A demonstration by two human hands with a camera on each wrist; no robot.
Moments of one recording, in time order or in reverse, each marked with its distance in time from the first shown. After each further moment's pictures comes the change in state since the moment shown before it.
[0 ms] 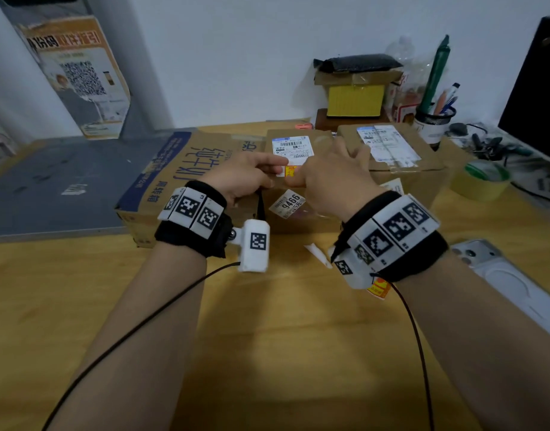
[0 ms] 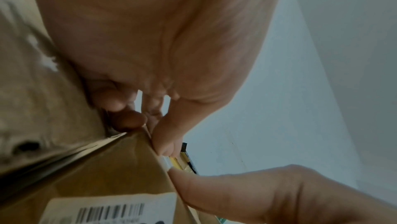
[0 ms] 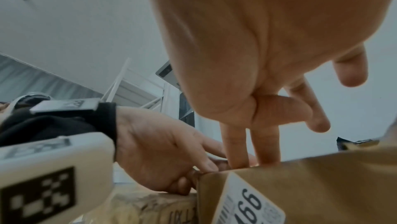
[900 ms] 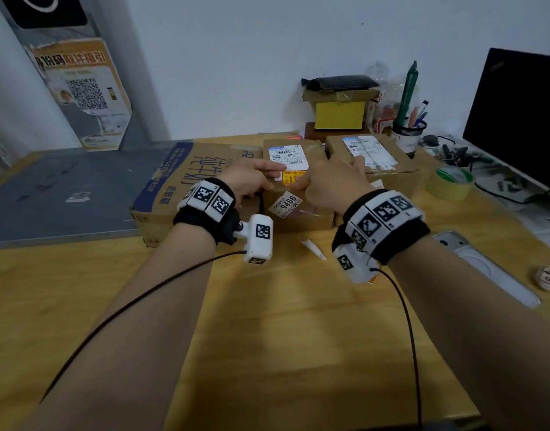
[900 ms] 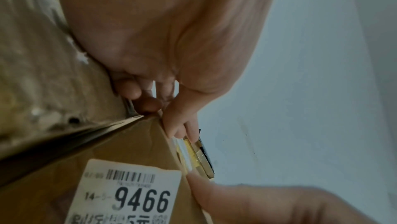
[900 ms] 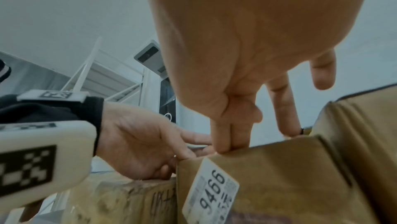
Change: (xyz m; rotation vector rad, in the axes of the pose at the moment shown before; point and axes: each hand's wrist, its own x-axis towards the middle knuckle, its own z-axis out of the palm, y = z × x) left_hand -0.006 0.002 -0.001 -0.054 0.029 -0.037; right_hand -0.015 0.003 -0.005 0.164 0.049 0.072
